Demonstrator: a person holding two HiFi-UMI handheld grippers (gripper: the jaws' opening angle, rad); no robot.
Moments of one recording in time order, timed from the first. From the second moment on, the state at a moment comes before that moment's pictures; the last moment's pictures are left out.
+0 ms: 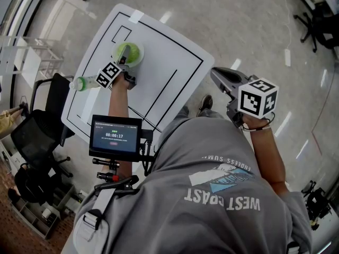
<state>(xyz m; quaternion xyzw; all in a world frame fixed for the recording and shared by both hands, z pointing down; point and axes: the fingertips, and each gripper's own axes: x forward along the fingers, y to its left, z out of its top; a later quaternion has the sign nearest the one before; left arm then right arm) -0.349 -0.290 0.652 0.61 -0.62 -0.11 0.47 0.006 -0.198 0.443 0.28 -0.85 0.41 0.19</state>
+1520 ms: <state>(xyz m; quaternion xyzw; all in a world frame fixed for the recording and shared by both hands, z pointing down) -0.350 -0.285 0.652 0.61 -0.62 -0.11 0.48 0.006 -0.184 0.493 0.27 -0.81 0.48 0.20</state>
